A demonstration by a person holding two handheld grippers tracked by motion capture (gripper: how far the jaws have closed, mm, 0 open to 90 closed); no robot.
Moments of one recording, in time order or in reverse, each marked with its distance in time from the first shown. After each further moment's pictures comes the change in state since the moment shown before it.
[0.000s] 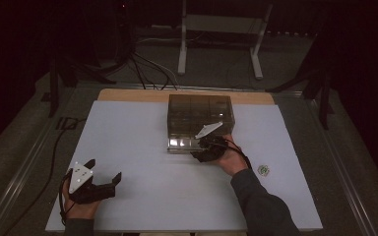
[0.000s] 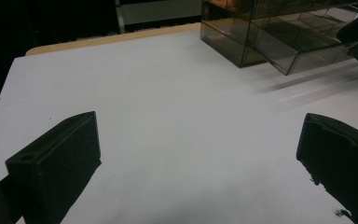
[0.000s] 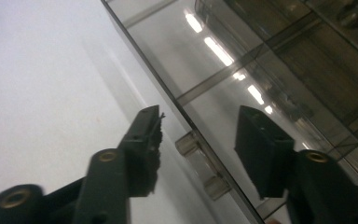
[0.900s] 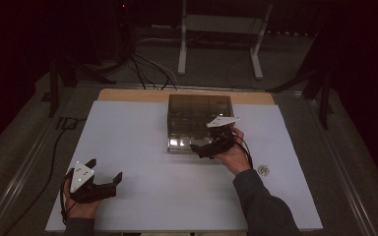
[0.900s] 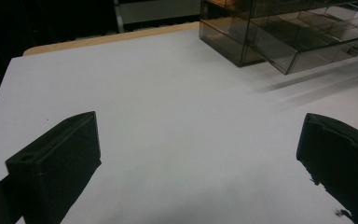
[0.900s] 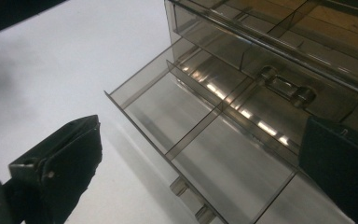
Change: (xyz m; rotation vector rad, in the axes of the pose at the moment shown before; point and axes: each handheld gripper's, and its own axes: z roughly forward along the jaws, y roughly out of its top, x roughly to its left) left arm -0.001 0.000 0.002 0.004 -0.004 0.006; right arm -0.011 0.001 -0.030 -0.235 0.002 0.200
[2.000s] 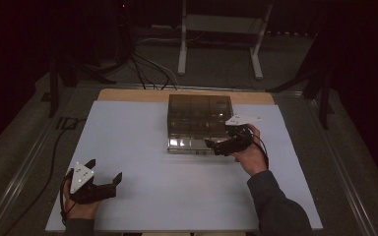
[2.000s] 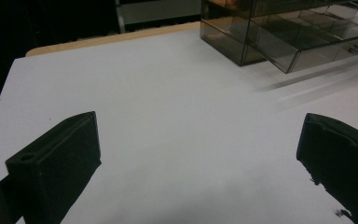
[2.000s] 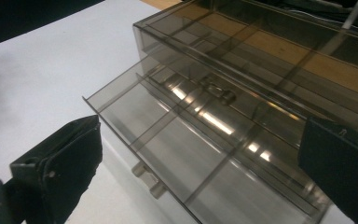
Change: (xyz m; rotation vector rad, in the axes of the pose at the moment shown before) left arm 0.000 0.000 -0.002 -0.004 0.008 0.001; right arm -0.021 -0.007 -0.041 -0.089 -0.072 -0.022
